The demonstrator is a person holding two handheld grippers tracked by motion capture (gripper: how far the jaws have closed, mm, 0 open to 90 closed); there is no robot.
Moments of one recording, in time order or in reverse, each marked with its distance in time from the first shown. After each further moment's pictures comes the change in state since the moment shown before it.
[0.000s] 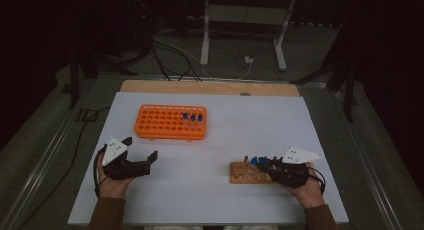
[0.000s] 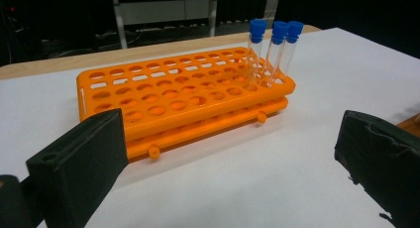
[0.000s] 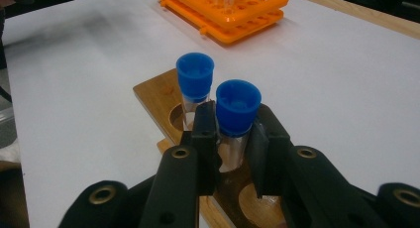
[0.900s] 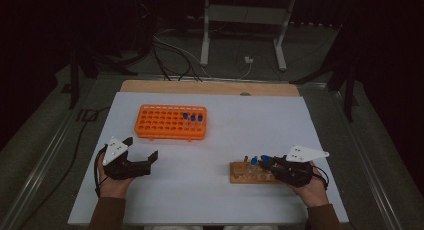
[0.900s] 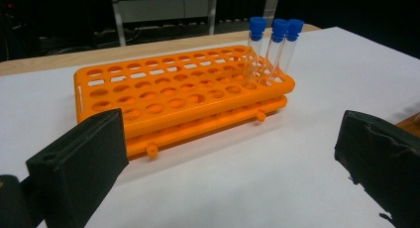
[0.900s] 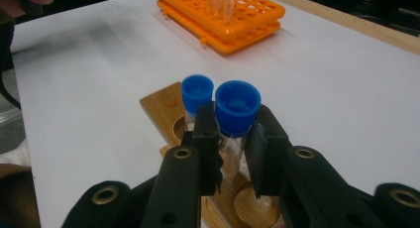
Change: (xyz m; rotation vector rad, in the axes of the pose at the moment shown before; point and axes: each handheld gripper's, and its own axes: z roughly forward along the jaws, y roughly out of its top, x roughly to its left) left arm 0.000 -0.002 0.002 0.006 -0.002 -0.011; right arm 0.000 0.012 -0.012 -0.011 -0.001 -0.009
